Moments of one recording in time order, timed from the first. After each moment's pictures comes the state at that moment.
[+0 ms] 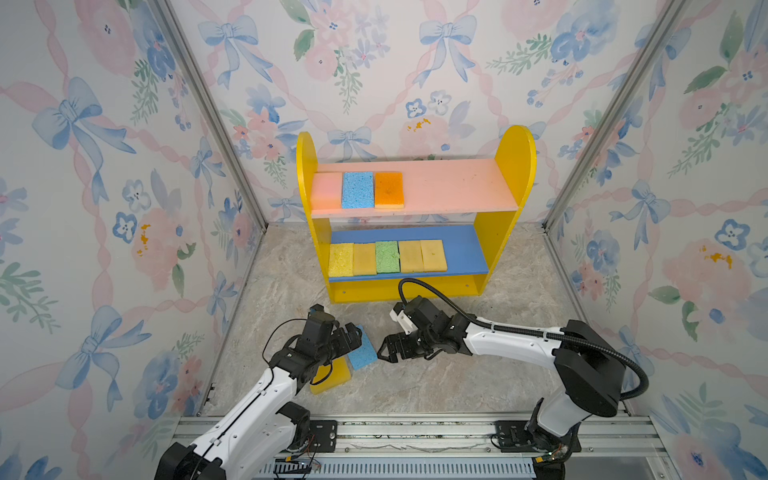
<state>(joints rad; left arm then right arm) -0.38 0.87 0.40 -0.37 0.06 -0.80 0.96 1.68 1.01 -0.26 -0.35 0.70</state>
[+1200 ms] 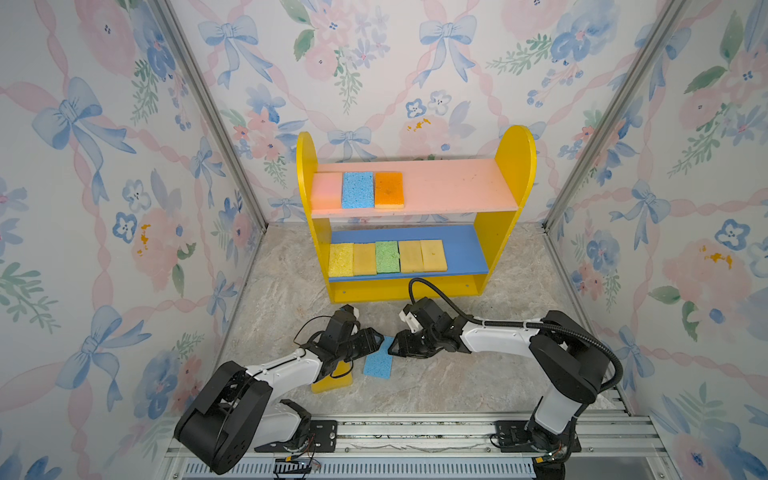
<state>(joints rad) -0.52 1.26 0.34 0.13 0.25 -0.85 0.88 1.74 0.89 -0.11 -0.41 0.84</state>
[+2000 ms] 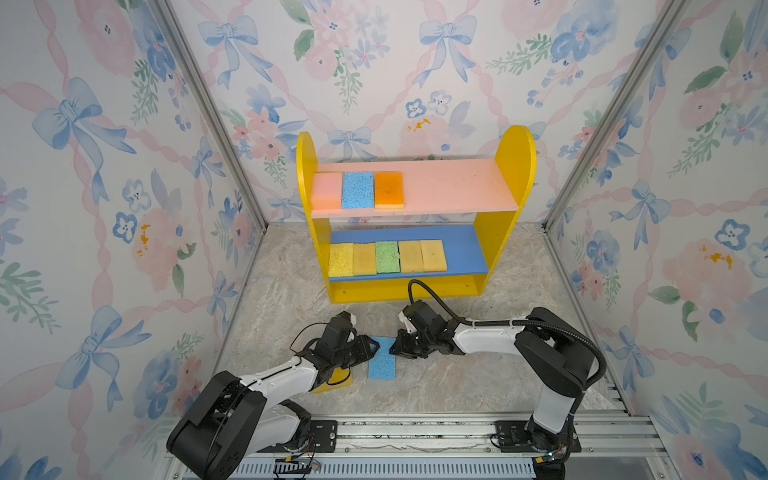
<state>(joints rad) -0.52 1.20 0.28 0.13 0.28 -0.88 0.91 1.81 0.93 -0.06 -0.32 0.95</state>
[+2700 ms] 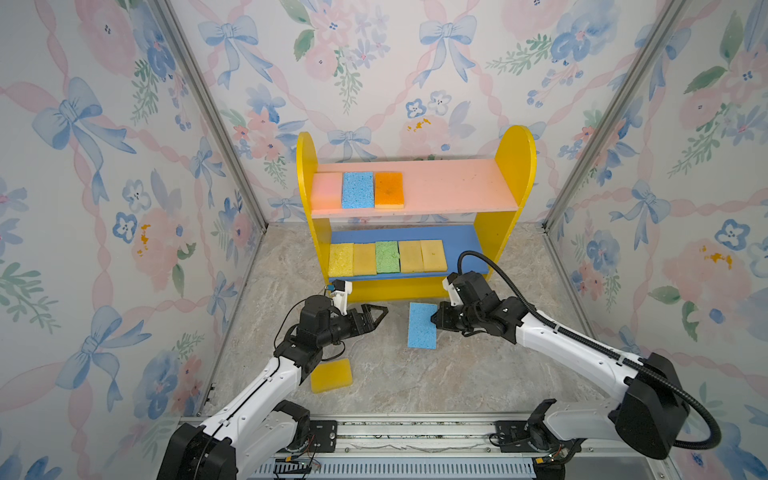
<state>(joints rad) -0.37 0.96 0.45 0.09 0.53 -0.79 0.67 1.30 0.97 -0.55 -0.17 0.71</state>
